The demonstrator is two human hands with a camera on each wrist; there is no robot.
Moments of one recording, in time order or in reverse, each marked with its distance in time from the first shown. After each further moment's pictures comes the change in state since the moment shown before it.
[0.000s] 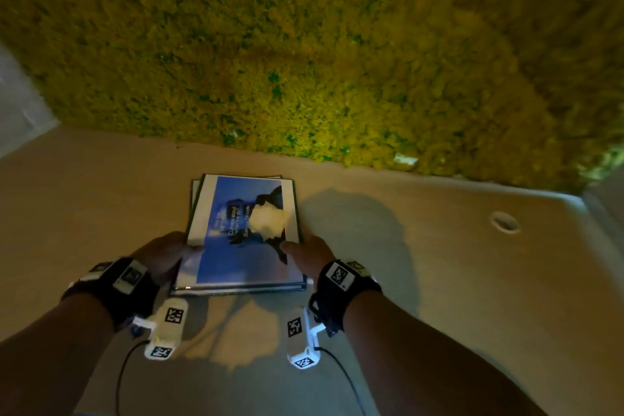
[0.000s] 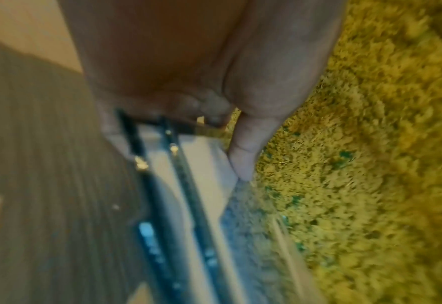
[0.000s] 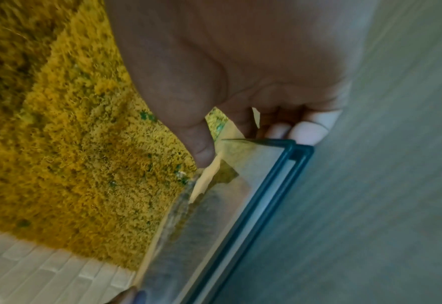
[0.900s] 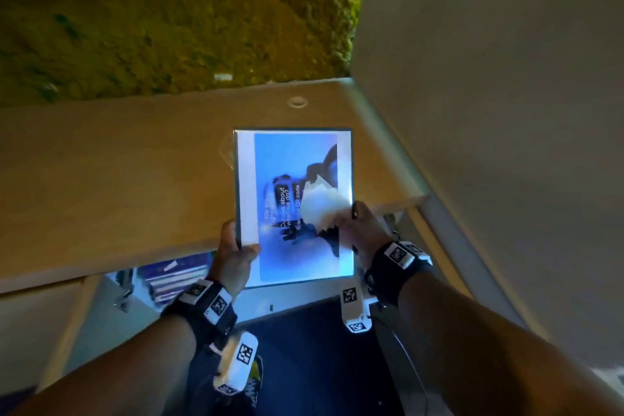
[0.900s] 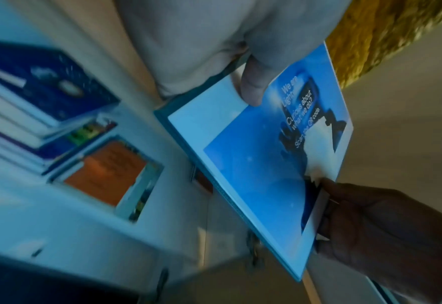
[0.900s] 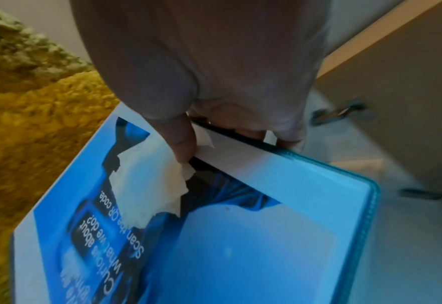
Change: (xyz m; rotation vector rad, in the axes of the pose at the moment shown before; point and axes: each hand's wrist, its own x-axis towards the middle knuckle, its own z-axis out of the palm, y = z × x) left_hand -0.354 -0.064 0.391 -0.195 -0.263 0.495; right_hand -0.378 0.317 -0.237 0.460 0.453 -0.092
